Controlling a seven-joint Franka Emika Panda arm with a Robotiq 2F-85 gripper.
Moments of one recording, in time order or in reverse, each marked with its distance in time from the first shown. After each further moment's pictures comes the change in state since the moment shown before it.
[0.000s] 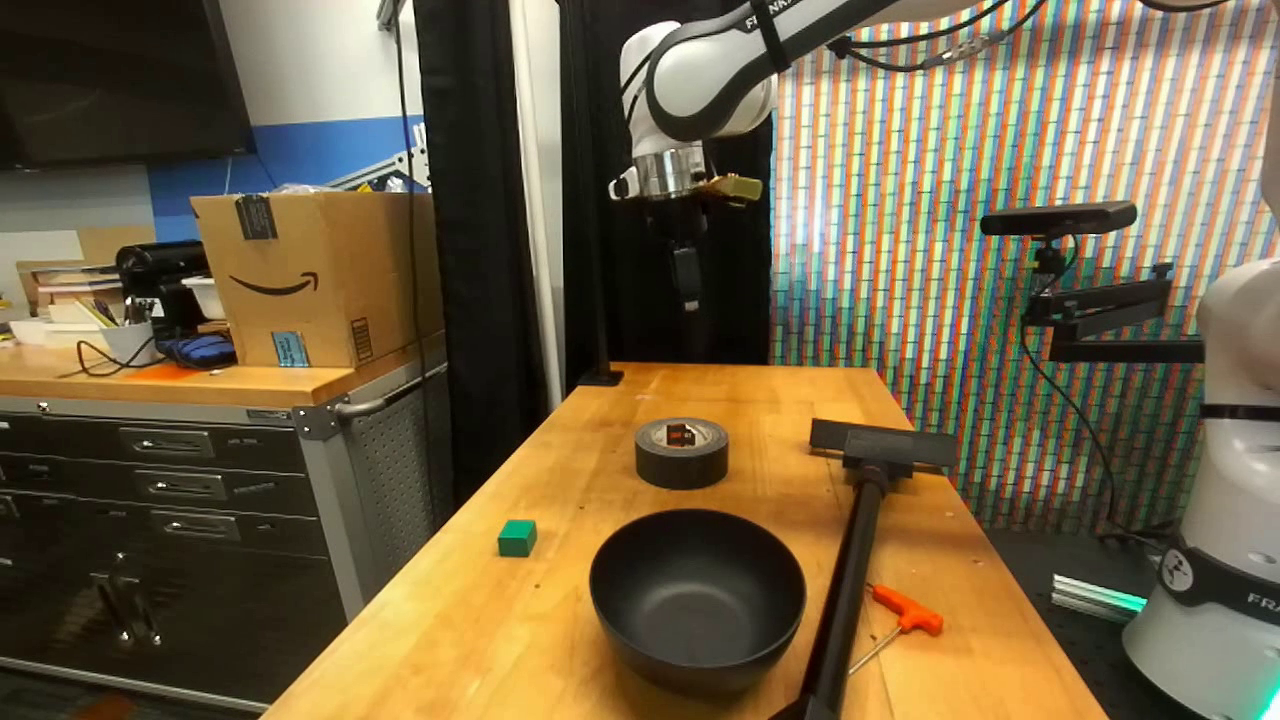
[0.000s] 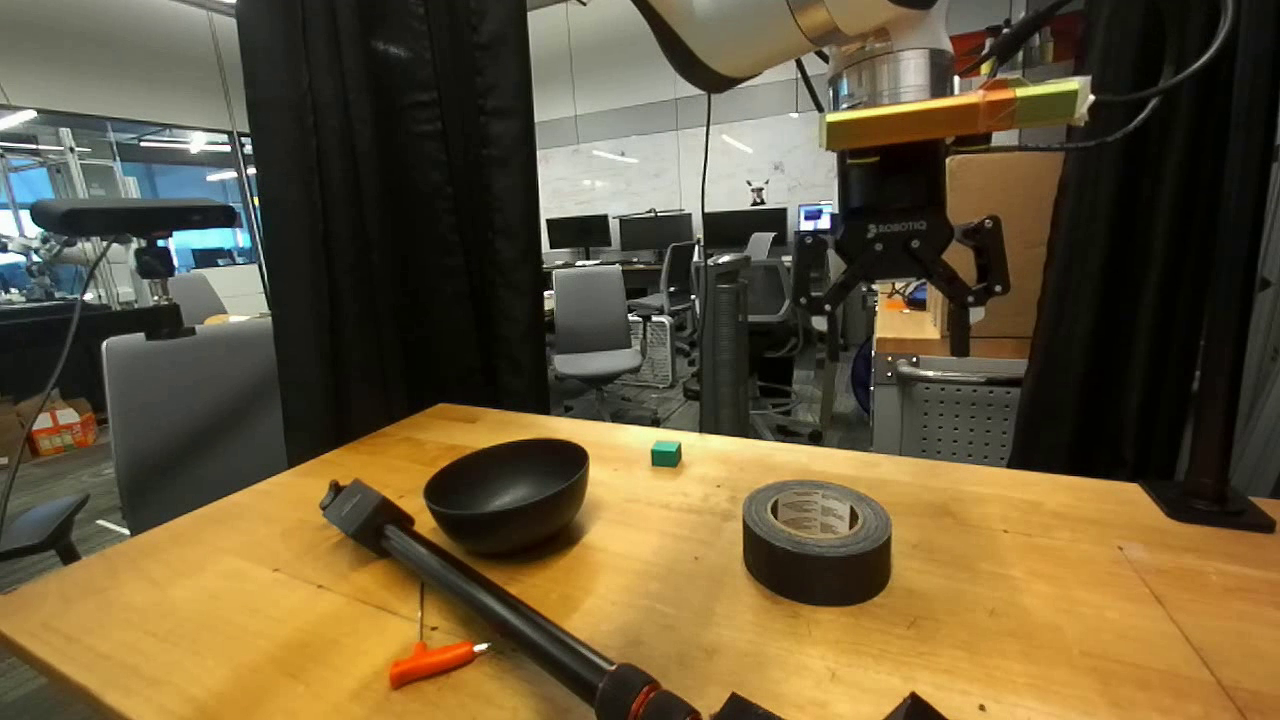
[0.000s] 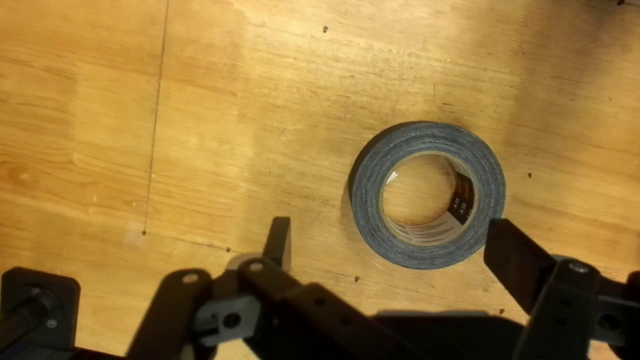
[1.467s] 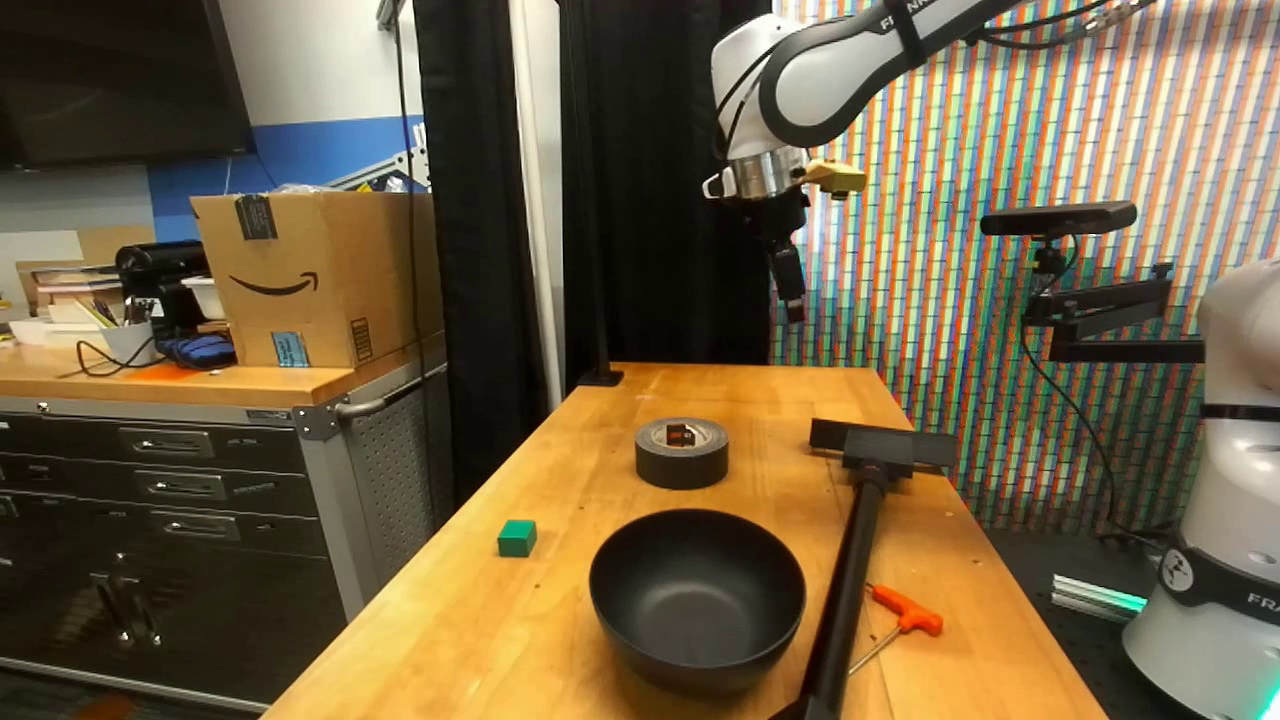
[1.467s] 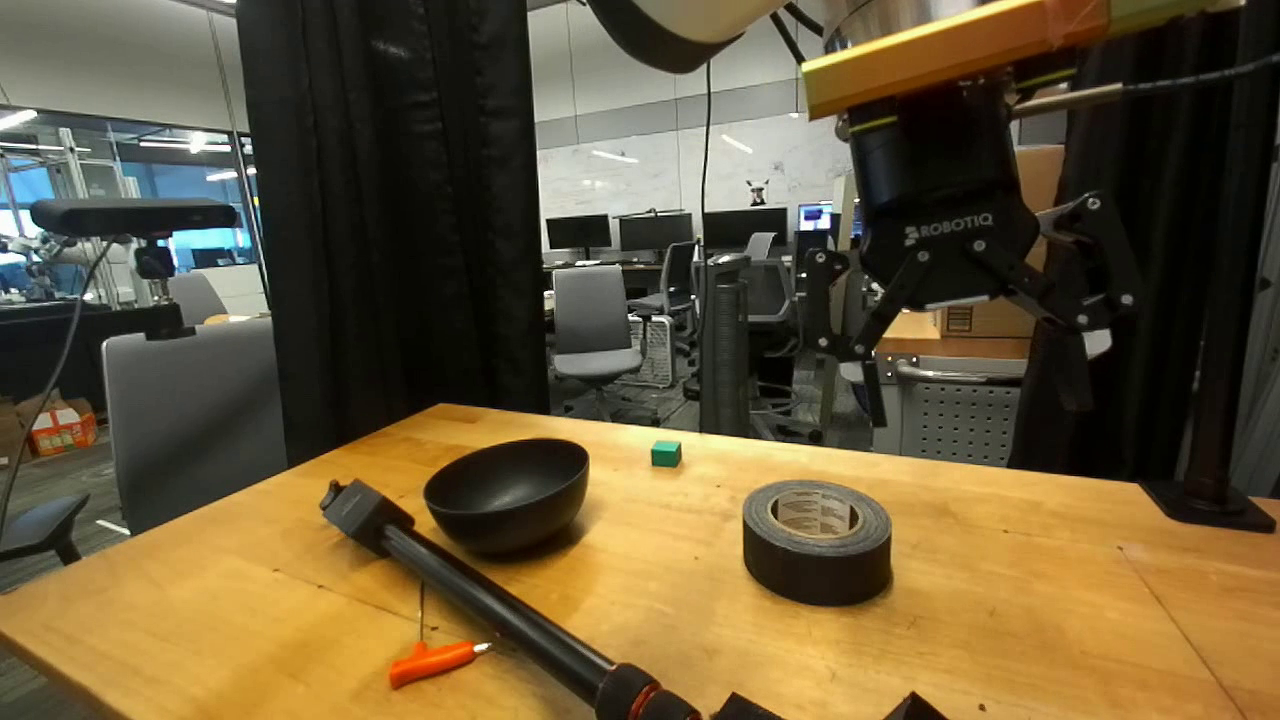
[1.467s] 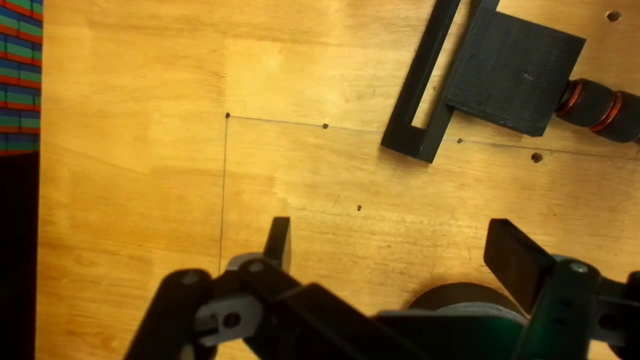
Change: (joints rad) arm 0.000 -0.305 -0.073 -0.354 -0.229 0.007 0.142
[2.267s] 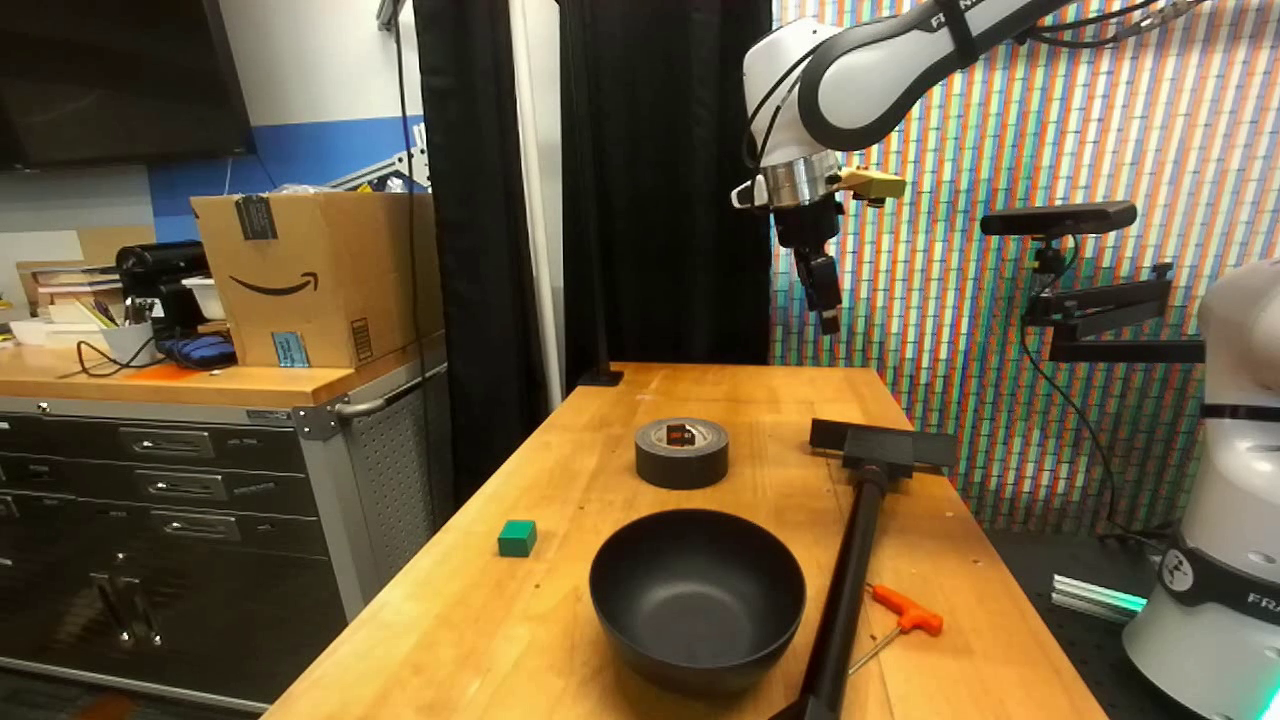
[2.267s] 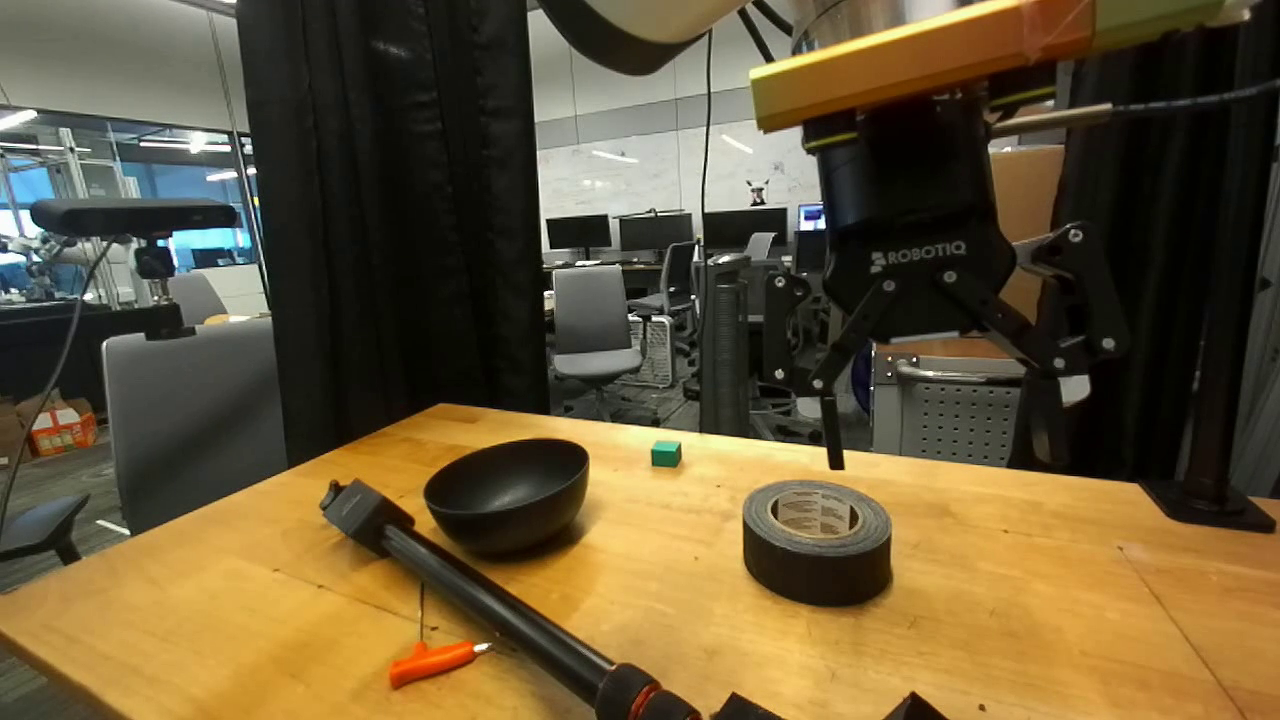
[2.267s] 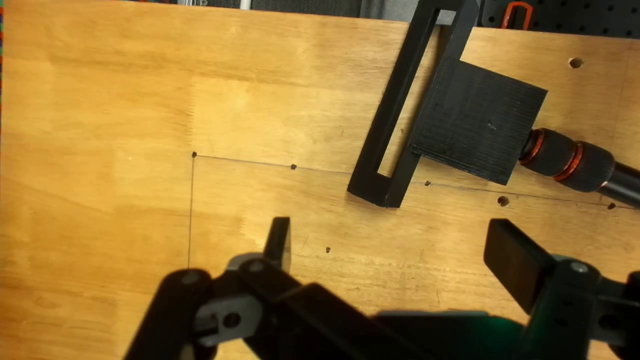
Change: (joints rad) arm -0.004 -0.115 -0.004 -0.138 -0.001 0.000 0.000
